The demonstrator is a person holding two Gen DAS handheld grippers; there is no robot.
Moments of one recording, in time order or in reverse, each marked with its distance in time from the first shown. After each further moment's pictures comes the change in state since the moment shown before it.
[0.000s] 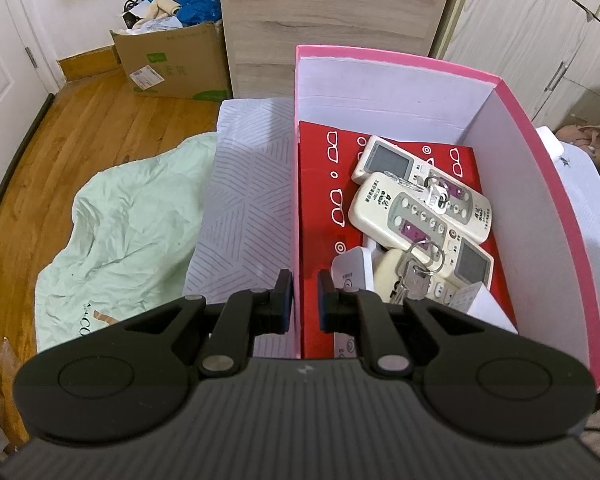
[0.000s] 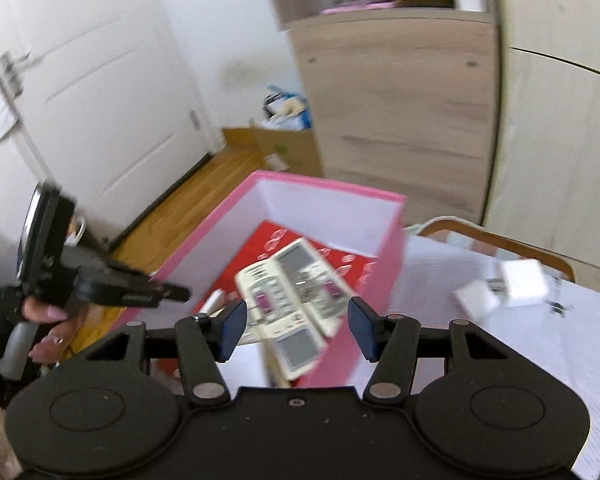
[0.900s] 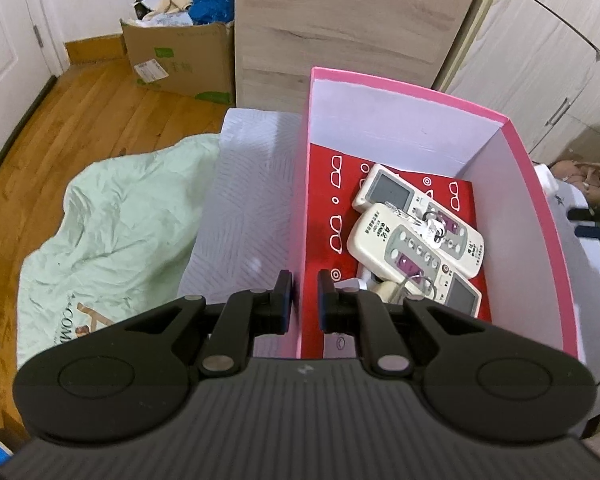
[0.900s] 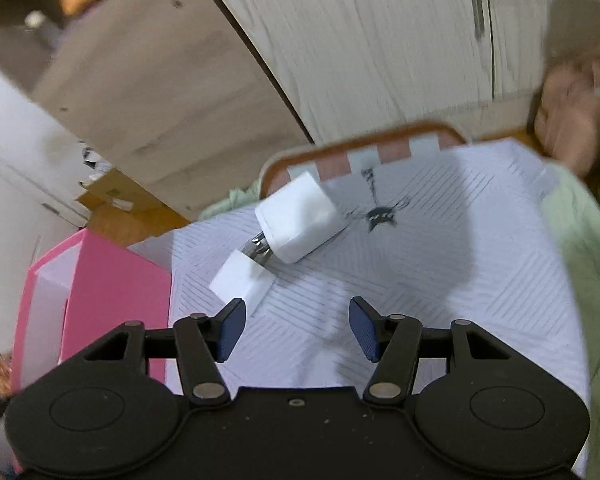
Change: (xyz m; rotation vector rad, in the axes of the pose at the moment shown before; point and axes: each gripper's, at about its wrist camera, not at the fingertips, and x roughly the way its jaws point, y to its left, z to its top) left arm -0.001 0.009 0.011 -0.083 -0.025 -0.039; right arm 0.079 -0.188 -0.018 0.602 0.133 -0.189
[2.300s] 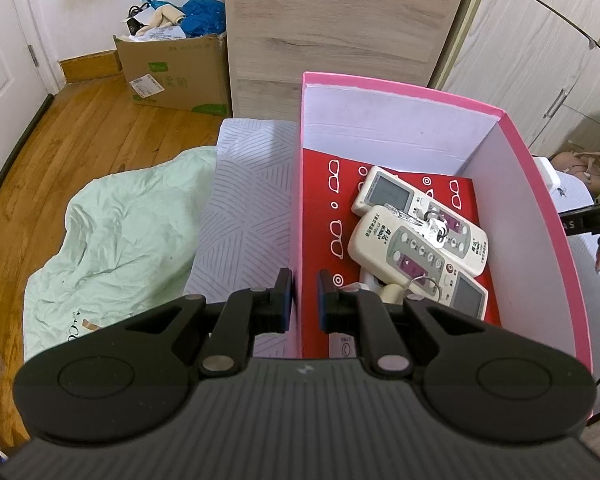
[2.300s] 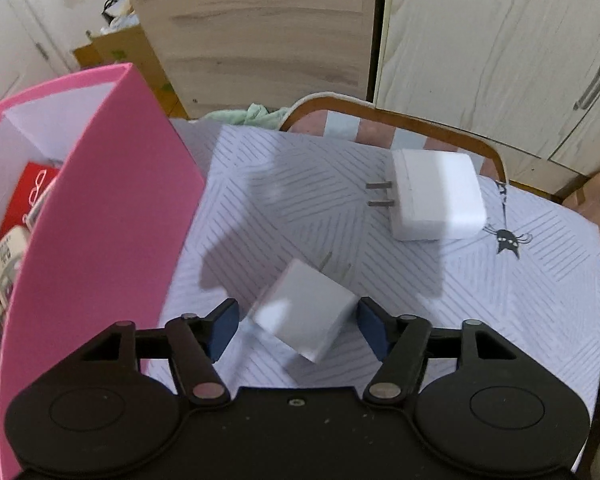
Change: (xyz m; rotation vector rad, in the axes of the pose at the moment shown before) left arm 0.002 0.000 -0.001 0.043 -0.024 0.005; right arm 0.059 0.094 -0.021 -0.446 0.118 -0.222
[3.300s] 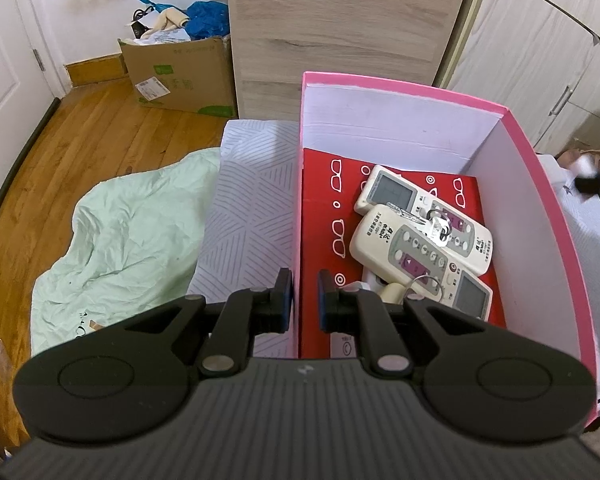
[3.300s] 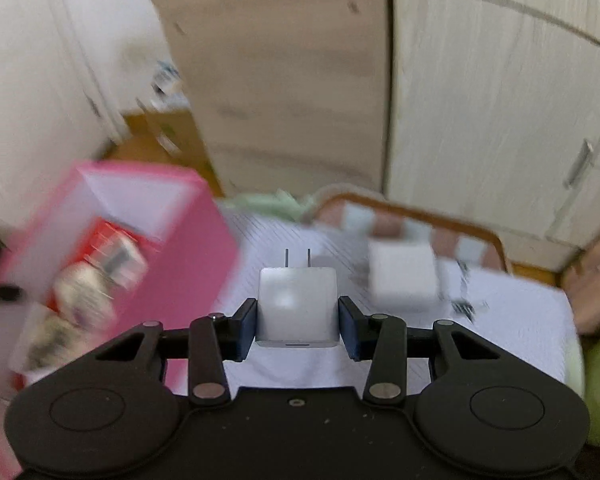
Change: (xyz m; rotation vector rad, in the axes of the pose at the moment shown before) left arm -0.003 -0.005 -0.001 0.007 -0.003 0.027; right arm -0.100 -0.013 -0.023 -0.095 -0.320 0.183
